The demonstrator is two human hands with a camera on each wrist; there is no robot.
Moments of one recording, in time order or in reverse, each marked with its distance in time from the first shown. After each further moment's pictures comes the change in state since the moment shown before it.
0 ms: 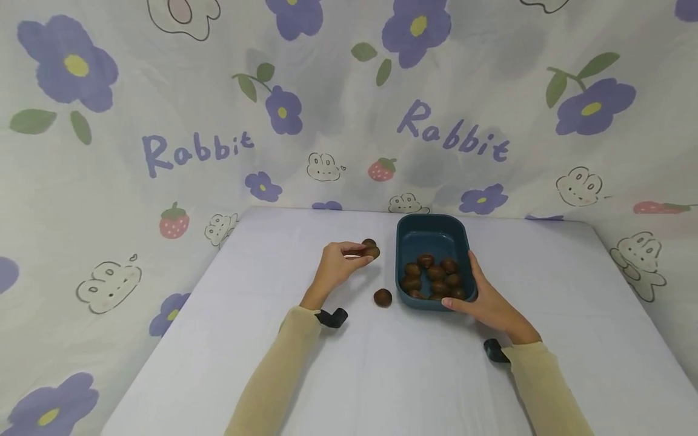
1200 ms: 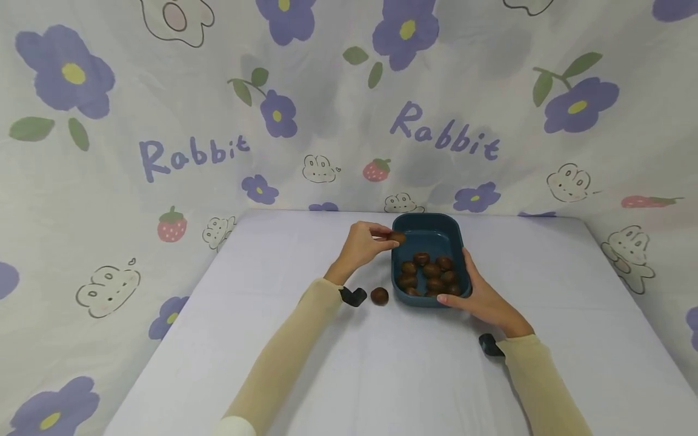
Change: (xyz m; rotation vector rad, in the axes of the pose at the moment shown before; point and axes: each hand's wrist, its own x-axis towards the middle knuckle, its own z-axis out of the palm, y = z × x) left_hand 0.042 0.051 0.037 0.092 -0.128 0.063; right_hand -0.002 -0.003 -0.001 -0.003 0.002 0.023
